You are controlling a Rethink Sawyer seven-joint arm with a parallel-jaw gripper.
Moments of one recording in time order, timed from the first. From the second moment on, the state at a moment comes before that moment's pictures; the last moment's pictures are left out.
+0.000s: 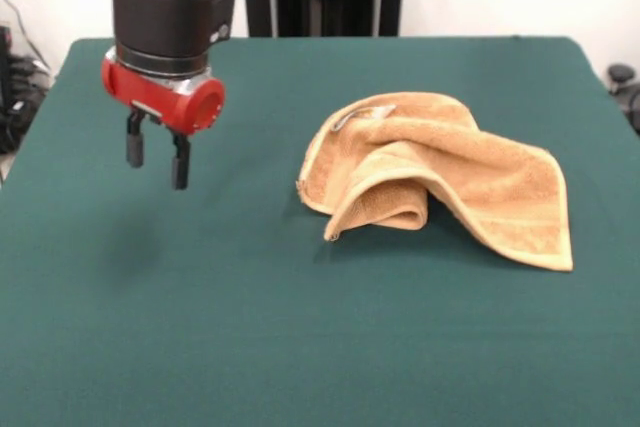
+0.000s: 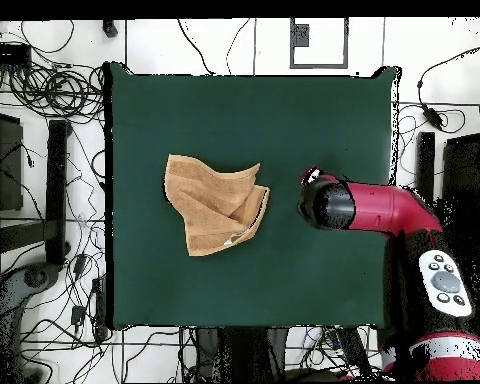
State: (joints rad) arm -0.48 -0.53 0.12 1.46 -0.47 0.45 2.29
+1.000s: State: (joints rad) arm -0.32 -0.57 0.11 1.52 -0.42 0.45 2.29
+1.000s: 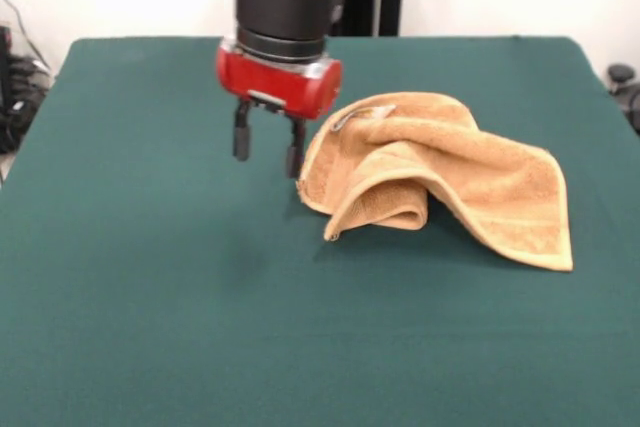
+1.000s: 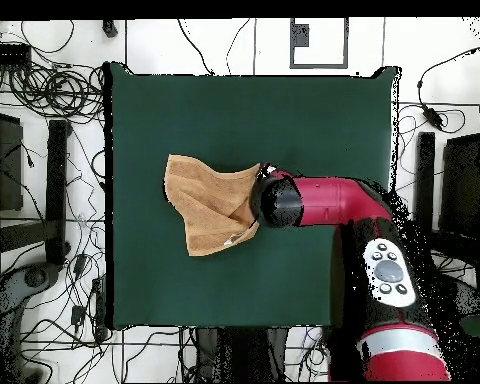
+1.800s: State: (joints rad) arm -0.10 -0.49 0.01 1.47 -0.30 0.45 2.29
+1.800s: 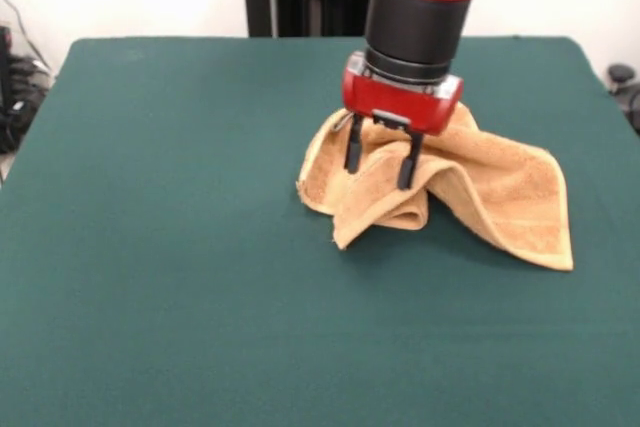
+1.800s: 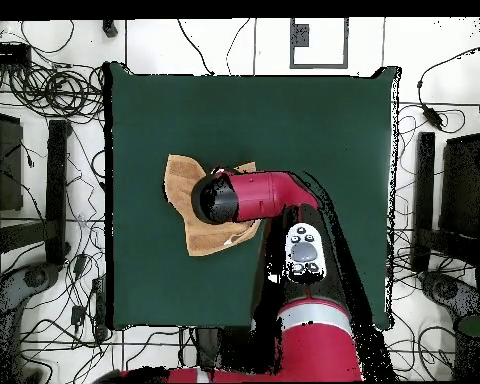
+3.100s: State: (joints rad) arm 0.05 -0.26 -0.32 1.25 -0.04 0.72 2.51
